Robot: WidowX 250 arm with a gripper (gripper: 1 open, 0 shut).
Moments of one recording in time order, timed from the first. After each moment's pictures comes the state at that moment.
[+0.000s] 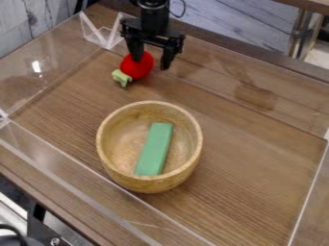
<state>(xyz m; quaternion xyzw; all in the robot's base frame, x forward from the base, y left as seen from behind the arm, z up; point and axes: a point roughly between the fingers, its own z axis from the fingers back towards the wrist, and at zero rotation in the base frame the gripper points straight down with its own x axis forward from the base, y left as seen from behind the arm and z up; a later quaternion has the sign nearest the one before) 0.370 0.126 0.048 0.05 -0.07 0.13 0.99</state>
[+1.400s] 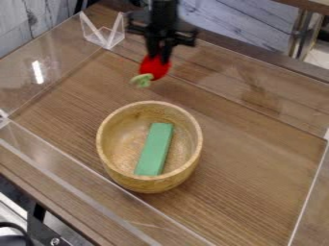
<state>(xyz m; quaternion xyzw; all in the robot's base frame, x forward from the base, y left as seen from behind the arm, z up) 0.360 0.052 0.088 0.05 -0.09 0.12 0.99</state>
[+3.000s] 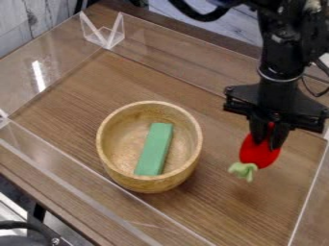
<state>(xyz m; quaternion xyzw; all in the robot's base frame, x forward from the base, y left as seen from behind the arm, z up) 0.282 -0.114 0.081 -0.05 -0.09 0.05 0.99</state>
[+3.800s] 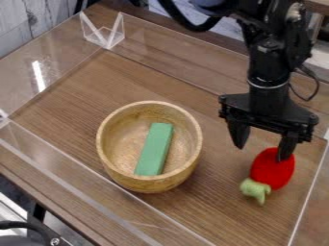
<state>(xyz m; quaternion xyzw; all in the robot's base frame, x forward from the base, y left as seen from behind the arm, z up) 0.287 -0.100 0.064 -0.08 -0.08 0.05 0.99</state>
